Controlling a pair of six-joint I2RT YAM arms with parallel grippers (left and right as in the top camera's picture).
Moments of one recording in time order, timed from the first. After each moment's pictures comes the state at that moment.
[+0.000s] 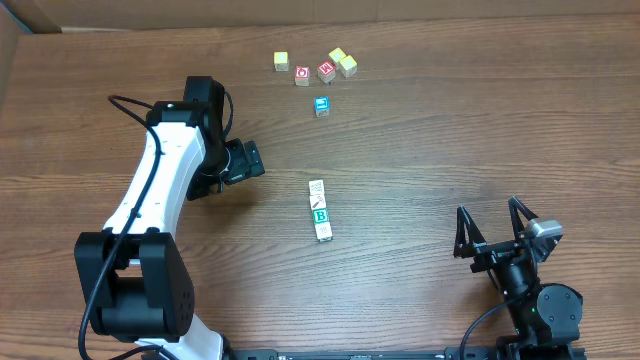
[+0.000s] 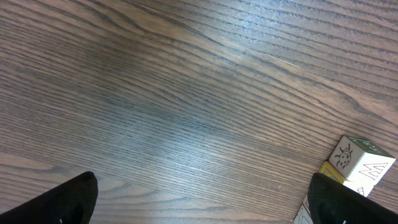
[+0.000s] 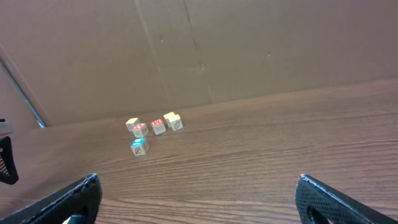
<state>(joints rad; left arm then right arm) -0.03 1.78 1.38 -1.12 0.03 -0.41 0.07 0.01 0.02 -0.02 -0.17 0.26</state>
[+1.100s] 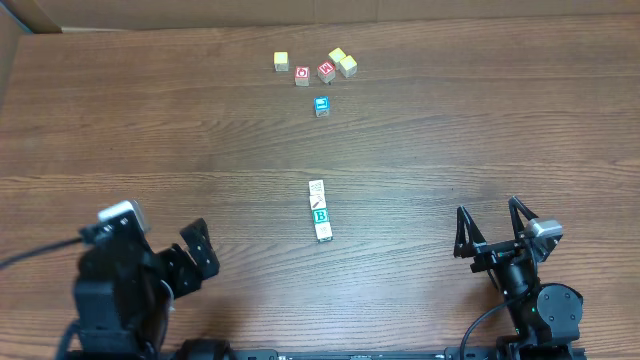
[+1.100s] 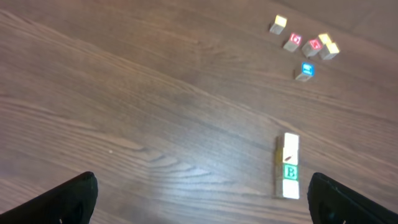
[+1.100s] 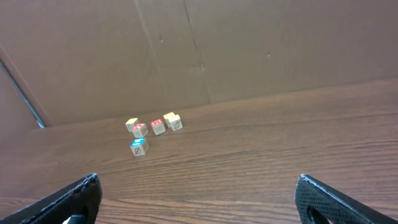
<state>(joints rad) -0.03 0.64 1.15 -1.25 -0.15 -0.41 0.07 0.01 0.02 -0.02 -0.17 0.26</state>
